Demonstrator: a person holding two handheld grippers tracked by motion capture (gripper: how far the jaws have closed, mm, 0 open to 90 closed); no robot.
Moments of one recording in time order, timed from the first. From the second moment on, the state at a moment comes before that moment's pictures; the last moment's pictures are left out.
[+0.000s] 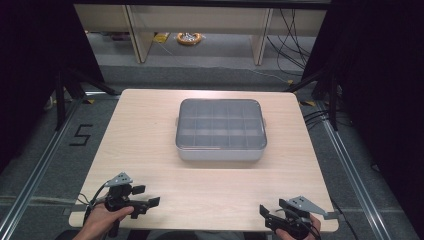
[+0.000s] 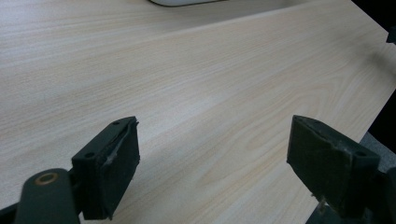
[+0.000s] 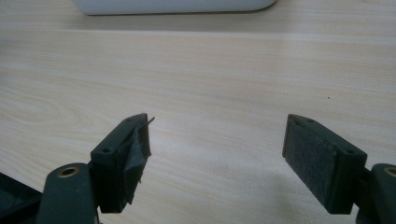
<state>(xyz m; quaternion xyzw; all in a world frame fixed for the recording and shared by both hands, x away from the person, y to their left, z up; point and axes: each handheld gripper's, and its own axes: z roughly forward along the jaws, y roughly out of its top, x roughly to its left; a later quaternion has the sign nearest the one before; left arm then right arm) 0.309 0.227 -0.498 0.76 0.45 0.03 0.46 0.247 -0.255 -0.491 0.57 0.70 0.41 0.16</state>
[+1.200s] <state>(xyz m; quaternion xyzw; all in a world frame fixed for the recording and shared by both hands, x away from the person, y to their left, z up) 0.312 0.228 -0.499 0.75 0.47 0.02 0.47 0.255 -0.266 -0.492 0.59 0.64 0.47 0.14</state>
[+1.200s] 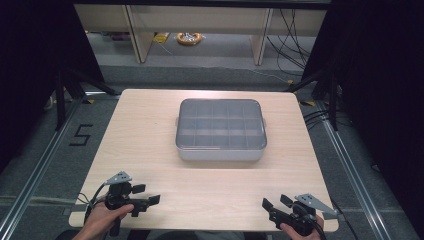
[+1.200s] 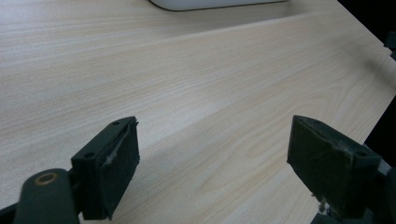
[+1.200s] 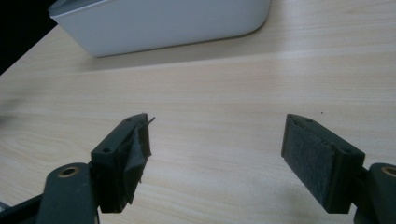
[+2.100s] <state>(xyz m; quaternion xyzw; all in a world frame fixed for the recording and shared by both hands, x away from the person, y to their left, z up) 0.328 0.229 -0.496 0.74 0.47 0.04 0.48 0.269 -0.275 -0.490 0.60 0.61 0.50 0.16</state>
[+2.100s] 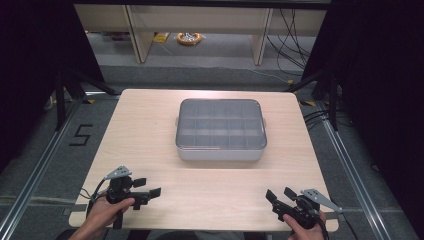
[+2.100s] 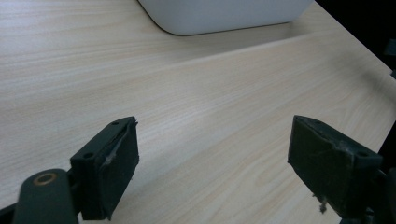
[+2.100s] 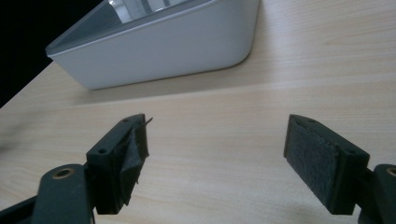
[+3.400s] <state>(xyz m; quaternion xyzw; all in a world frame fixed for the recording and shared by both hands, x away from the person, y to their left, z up) 0.409 0.218 -0.438 0.71 0.48 0.04 0.51 0.382 -0.278 -0.430 0.57 0.62 0.52 0.14</state>
